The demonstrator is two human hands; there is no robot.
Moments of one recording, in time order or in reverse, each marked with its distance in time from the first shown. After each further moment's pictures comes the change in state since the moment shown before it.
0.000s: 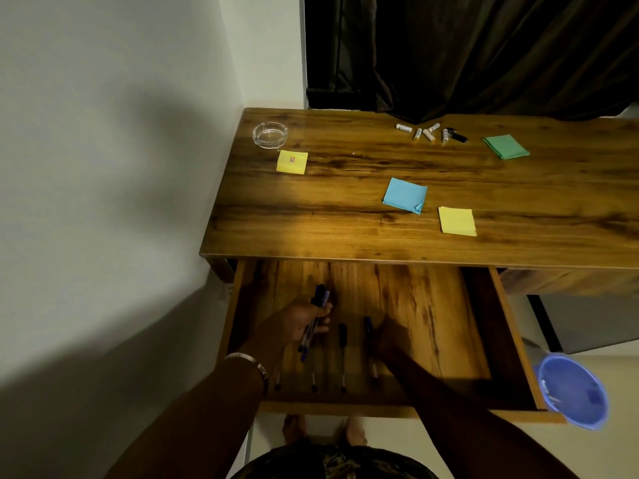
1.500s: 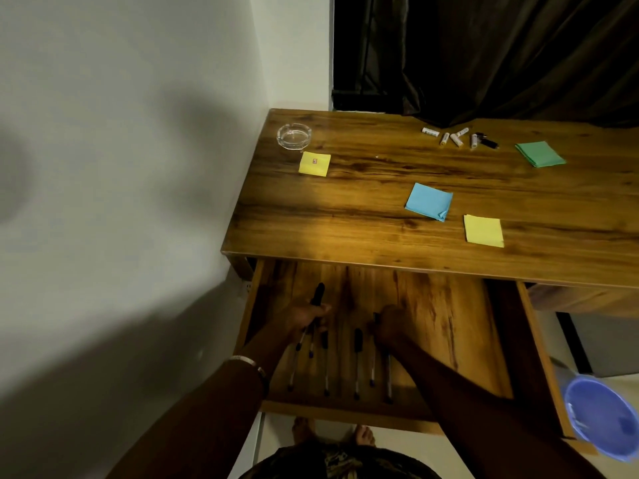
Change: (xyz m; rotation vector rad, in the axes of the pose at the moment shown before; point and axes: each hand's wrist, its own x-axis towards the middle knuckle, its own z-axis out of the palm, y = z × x) left_hand -0.001 -0.003 -0.032 0.042 0.114 0.049; right_hand 0.019 -0.040 0.000 -0.240 -0.112 -0.285
